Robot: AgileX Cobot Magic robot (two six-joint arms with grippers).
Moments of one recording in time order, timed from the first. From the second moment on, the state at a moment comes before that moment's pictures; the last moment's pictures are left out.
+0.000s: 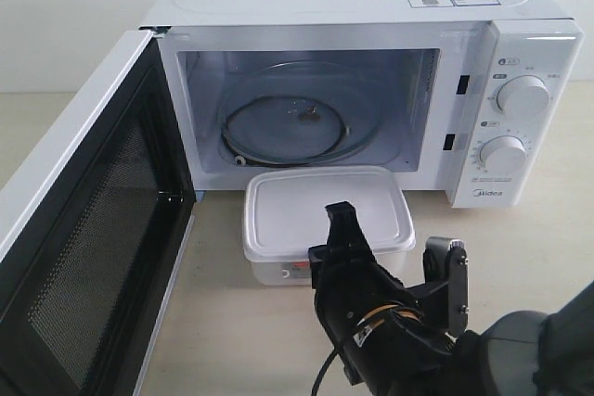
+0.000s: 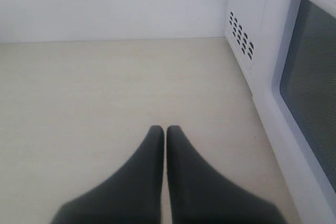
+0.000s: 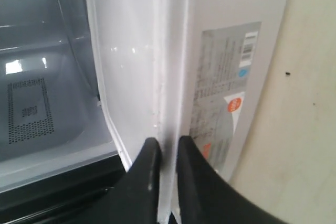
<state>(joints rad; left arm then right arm) -0.01 0.00 0.00 -0.02 0.31 0.05 0.98 1.95 -0.57 0.83 -0.95 1.40</state>
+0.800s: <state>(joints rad) -0.01 0.00 0.00 -0.02 0.31 0.05 0.98 1.86 -0.57 0.71 -0.95 1.22</state>
